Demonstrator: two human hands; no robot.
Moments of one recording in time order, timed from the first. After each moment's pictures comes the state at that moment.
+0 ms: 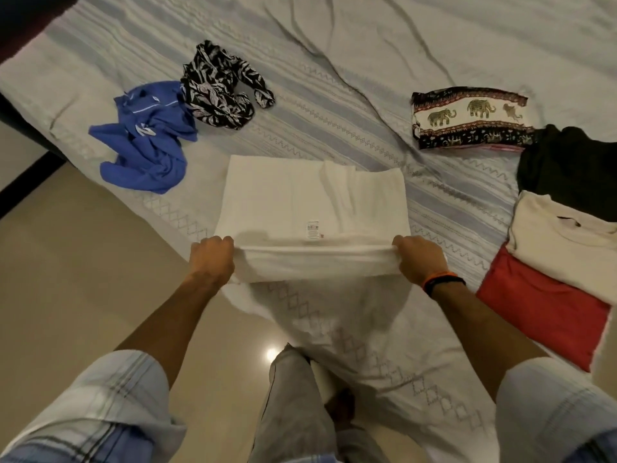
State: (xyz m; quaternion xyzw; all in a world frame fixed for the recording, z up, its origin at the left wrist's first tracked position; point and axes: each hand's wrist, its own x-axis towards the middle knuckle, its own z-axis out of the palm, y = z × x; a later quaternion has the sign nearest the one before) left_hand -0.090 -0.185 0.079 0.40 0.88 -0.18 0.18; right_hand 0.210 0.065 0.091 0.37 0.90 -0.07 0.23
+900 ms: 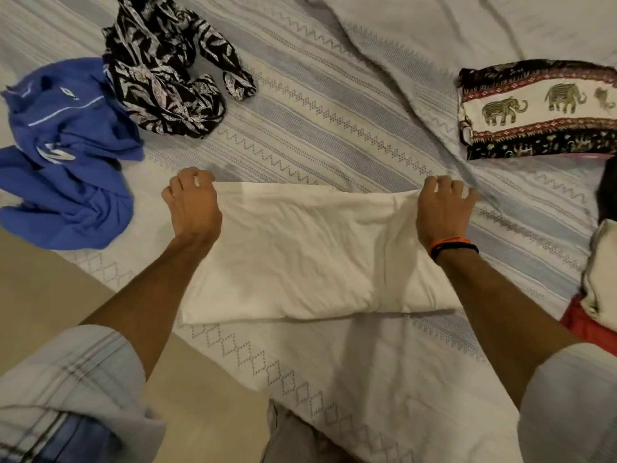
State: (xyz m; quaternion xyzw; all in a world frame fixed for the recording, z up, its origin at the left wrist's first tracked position) left_hand -0.270 0.009 -0.036 0.36 0.93 0.02 0.06; right_hand 0.044 0.234 -0.014 0.51 0.85 0.06 0.14
